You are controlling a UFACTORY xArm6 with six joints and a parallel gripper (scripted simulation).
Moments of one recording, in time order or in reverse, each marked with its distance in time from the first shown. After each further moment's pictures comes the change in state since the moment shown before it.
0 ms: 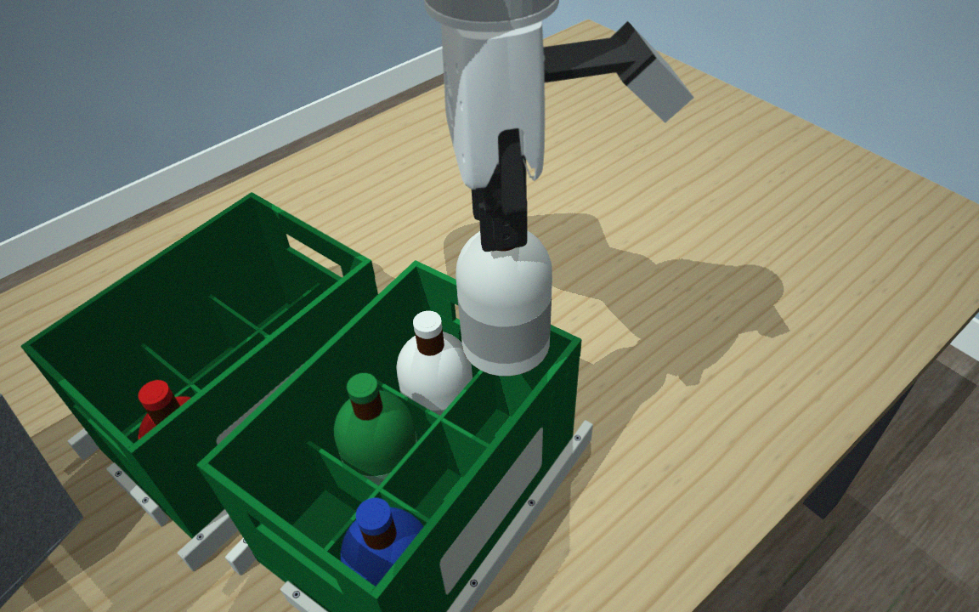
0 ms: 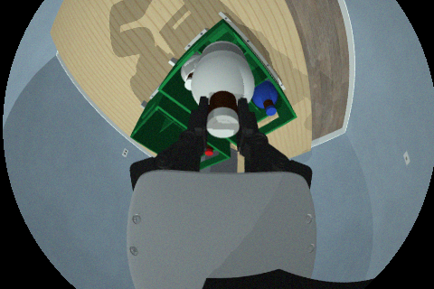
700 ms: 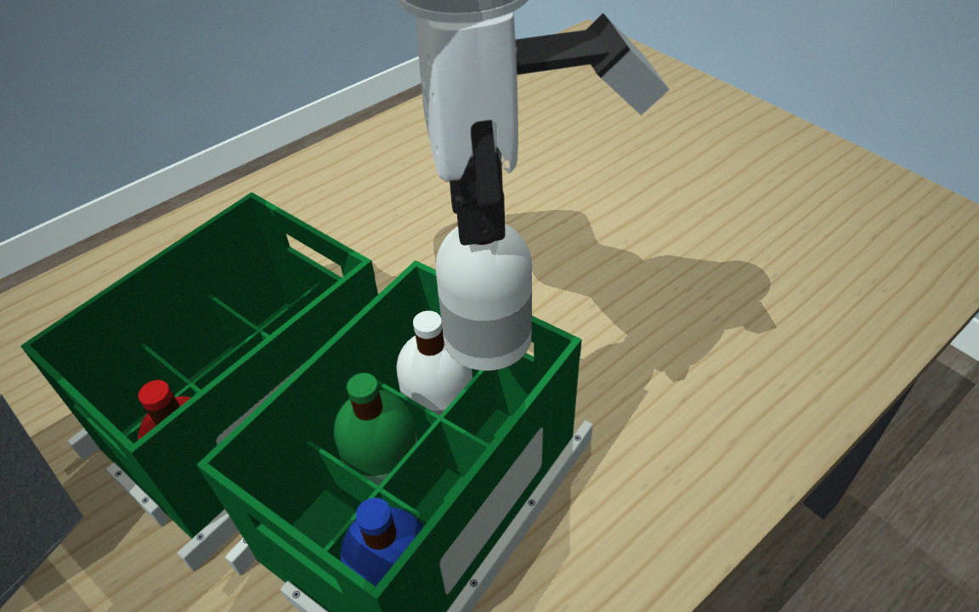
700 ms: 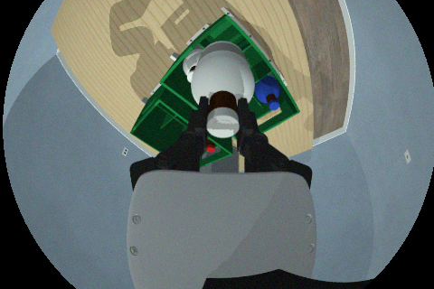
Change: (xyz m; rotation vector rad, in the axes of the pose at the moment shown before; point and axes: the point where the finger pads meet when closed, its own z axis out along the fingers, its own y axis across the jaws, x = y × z) arm -0.015 -0.005 -0.004 0.000 0.000 0.000
